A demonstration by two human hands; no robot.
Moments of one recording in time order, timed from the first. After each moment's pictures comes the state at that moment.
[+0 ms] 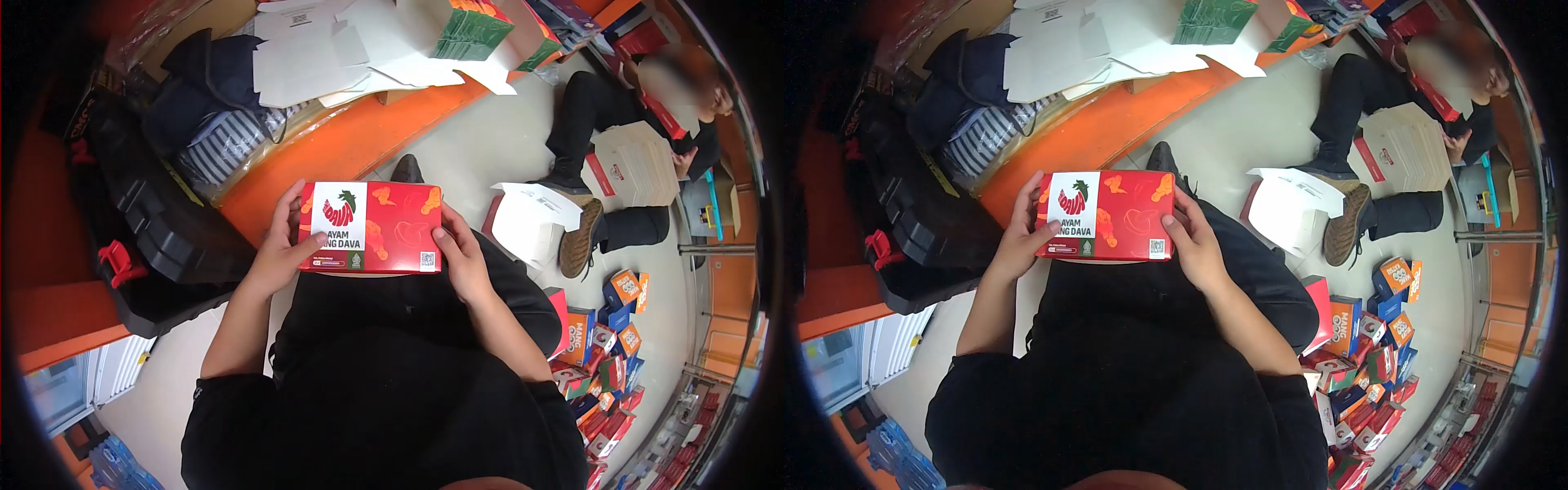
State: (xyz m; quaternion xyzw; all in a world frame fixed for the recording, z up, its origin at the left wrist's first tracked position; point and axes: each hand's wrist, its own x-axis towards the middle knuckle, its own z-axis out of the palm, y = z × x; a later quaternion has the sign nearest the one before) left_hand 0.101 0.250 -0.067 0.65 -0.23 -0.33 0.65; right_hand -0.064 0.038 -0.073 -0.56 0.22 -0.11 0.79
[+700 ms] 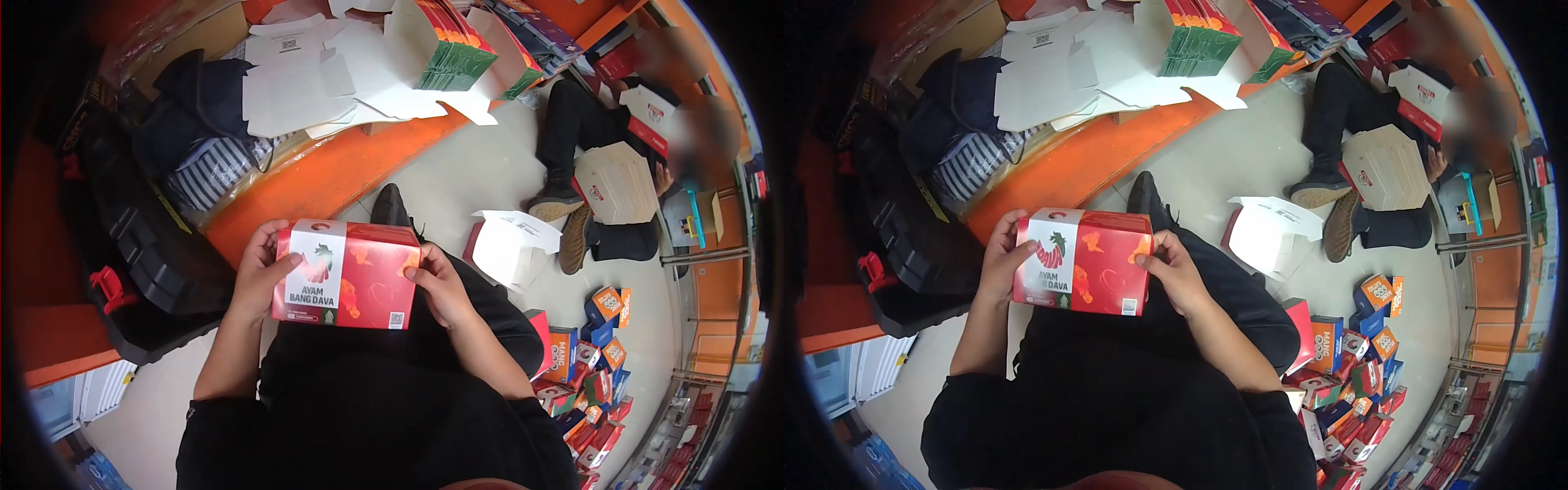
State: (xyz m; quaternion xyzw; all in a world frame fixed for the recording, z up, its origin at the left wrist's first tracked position) left_hand 0.106 0.244 -0.071 0.52 -0.14 -0.33 0.78; right_hand -0.061 0.034 -0.081 -0.51 0.24 -0.09 0.82
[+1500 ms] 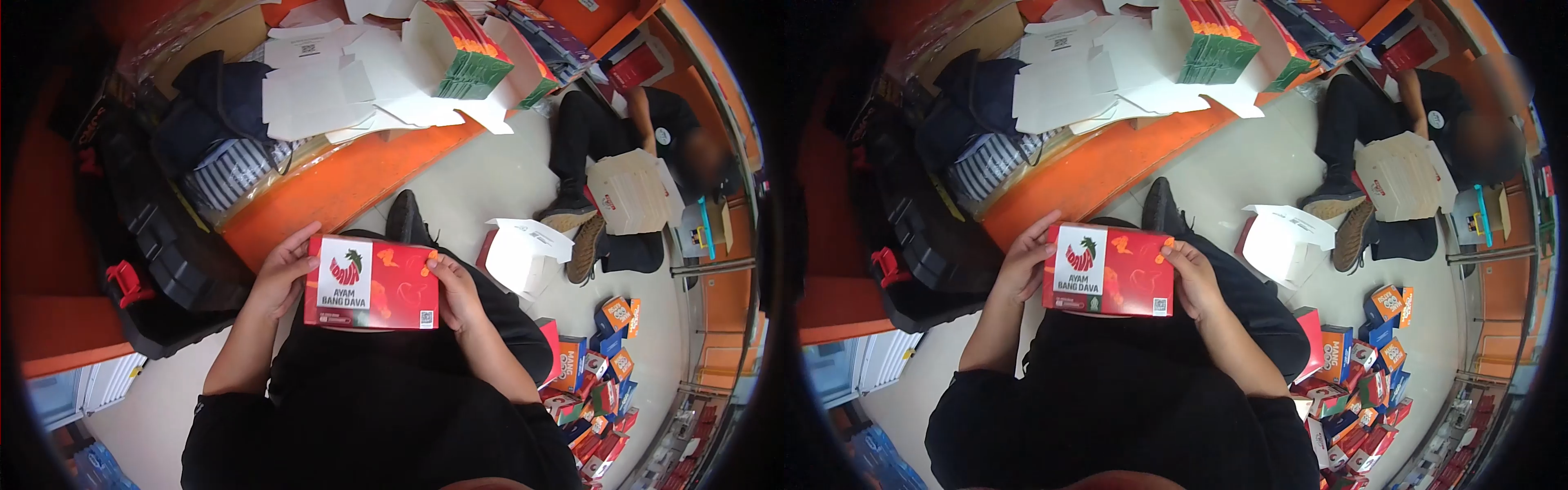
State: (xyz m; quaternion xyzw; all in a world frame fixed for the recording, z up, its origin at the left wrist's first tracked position) left_hand 0.113 0.248 -0.085 0.43 -0.07 -0.45 0.78; right_hand -0.057 0.032 -0.092 -0.36 0.30 -0.06 0.88
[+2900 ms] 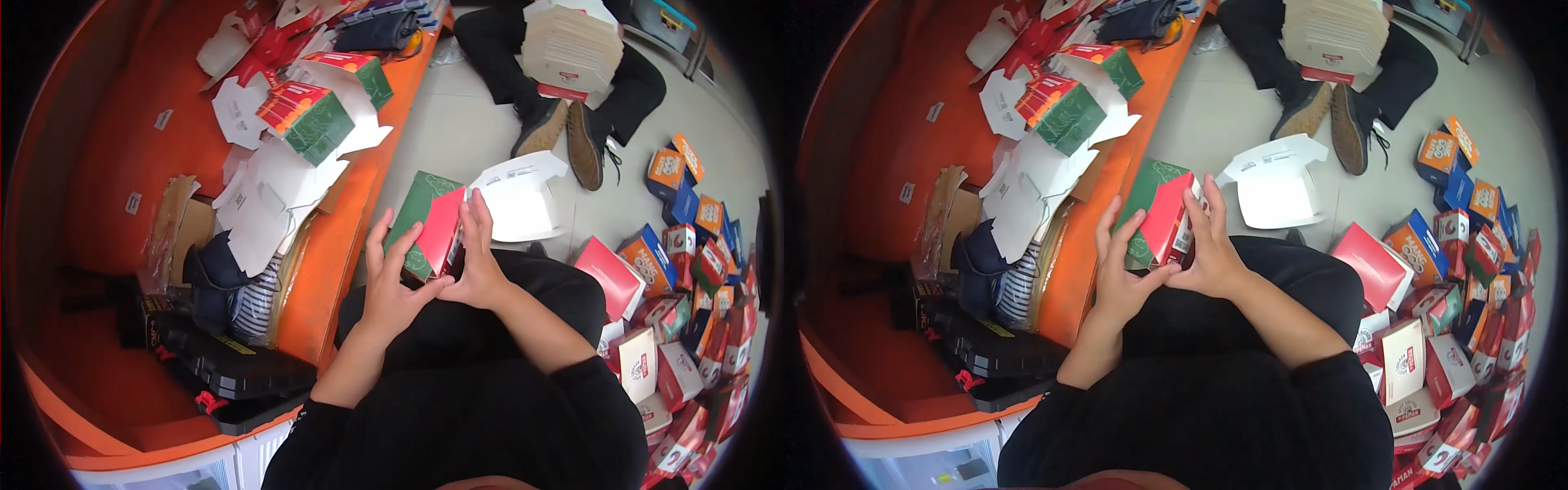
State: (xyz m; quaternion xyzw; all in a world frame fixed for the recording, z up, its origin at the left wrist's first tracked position) left_hand -0.002 0.062 -0.011 0.66 -0.64 -0.07 0.40; right_hand -0.125 -0.032 -0.088 -0.76 0.17 -0.48 0.41
